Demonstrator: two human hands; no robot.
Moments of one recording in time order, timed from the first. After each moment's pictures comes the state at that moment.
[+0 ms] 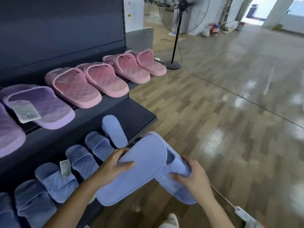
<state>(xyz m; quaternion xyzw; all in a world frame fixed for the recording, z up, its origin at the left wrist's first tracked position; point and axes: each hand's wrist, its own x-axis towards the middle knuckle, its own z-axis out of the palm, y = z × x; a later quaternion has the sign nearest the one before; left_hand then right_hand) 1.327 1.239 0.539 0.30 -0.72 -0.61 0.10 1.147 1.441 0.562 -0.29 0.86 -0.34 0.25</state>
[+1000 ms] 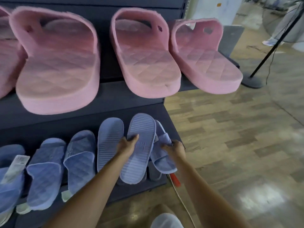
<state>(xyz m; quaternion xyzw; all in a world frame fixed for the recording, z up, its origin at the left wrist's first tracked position) 1.095 1.018 0.338 0.72 -0.41 -0.49 0.27 0.914 1.063 0.346 -0.40 0.78 -0.28 0.39</state>
